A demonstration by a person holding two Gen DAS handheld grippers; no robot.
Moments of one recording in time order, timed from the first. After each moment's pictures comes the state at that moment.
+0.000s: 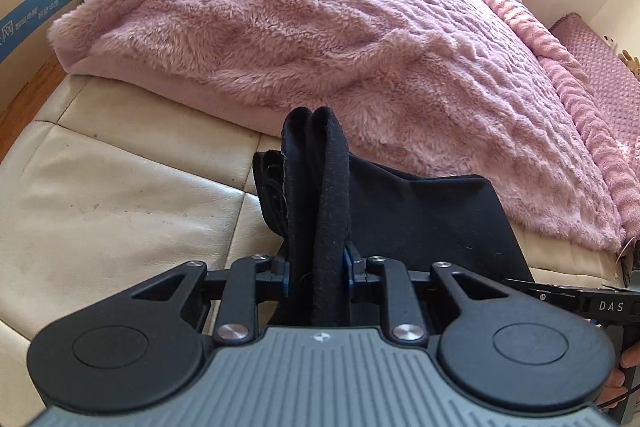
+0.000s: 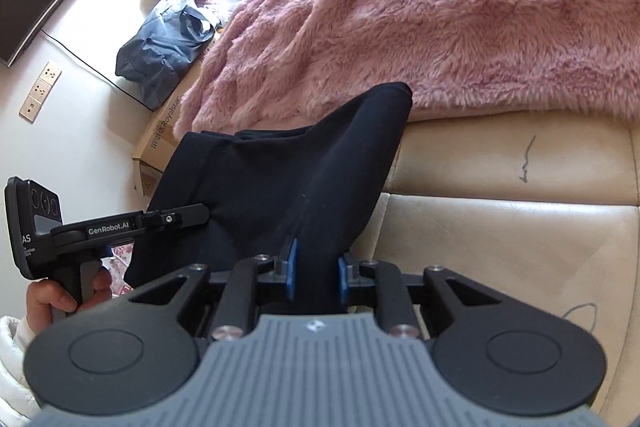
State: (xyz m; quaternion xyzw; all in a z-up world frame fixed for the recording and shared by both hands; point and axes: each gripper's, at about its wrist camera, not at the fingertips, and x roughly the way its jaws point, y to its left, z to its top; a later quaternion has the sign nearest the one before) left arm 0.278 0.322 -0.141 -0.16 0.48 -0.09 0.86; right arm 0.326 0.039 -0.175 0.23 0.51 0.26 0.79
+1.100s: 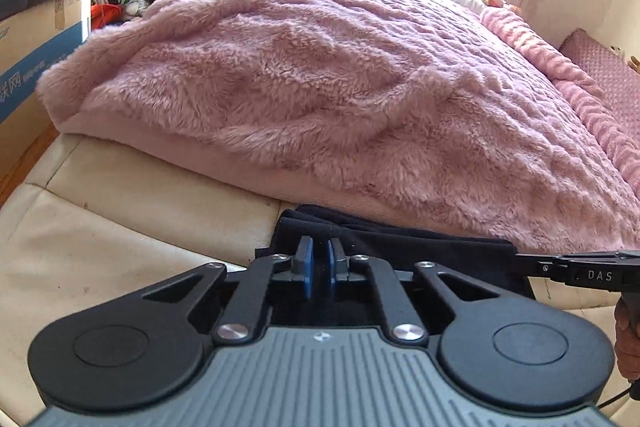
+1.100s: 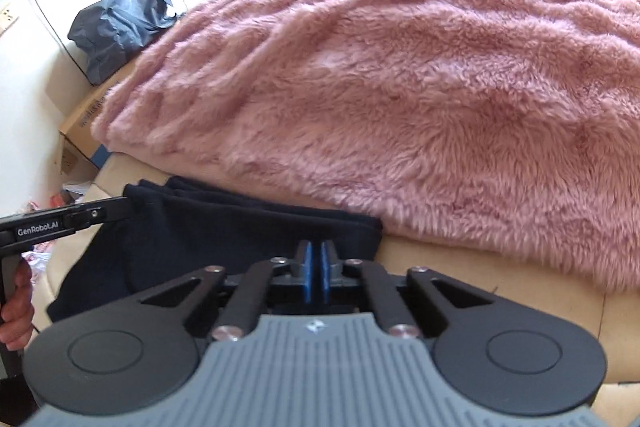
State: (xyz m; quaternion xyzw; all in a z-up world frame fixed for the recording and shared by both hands) left arm 0.313 0.319 -0.170 -0.13 0.41 -0.05 0.90; right arm 0.411 0.066 -0.200 0.08 0.48 0.21 0.85
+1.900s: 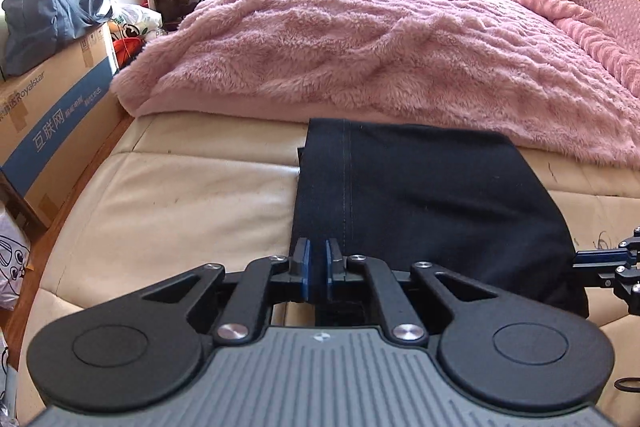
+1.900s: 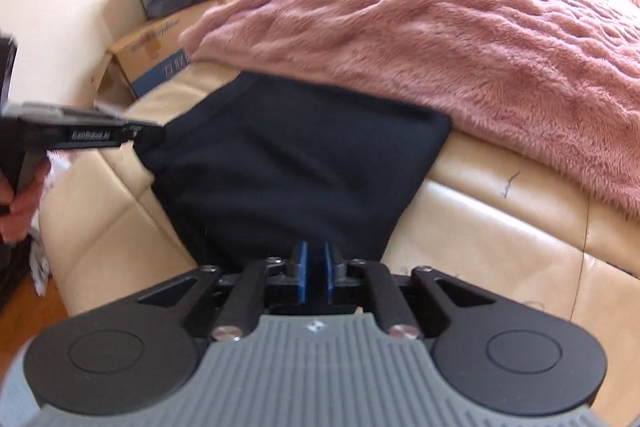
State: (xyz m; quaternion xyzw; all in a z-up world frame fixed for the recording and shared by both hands) left arm 0.201 0.306 -0.152 -0.01 0.42 -0.03 0.91; right arm 0.239 0.090 -0.175 -0.04 0.44 0.27 0.86
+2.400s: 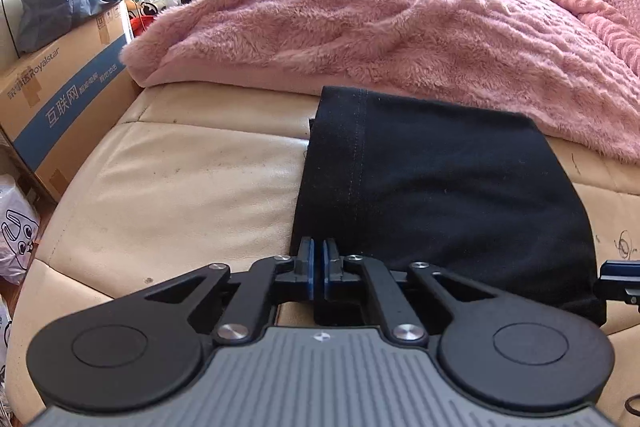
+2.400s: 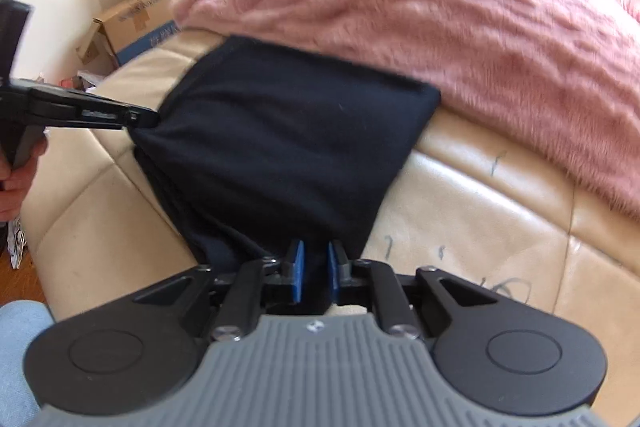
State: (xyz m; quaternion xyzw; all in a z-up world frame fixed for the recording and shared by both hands) left arm 0.200 0.303 -0.162 -0.03 0.43 0.00 0.90; right arm 0.226 0.090 -0.177 -0.08 0.44 0.26 0.86
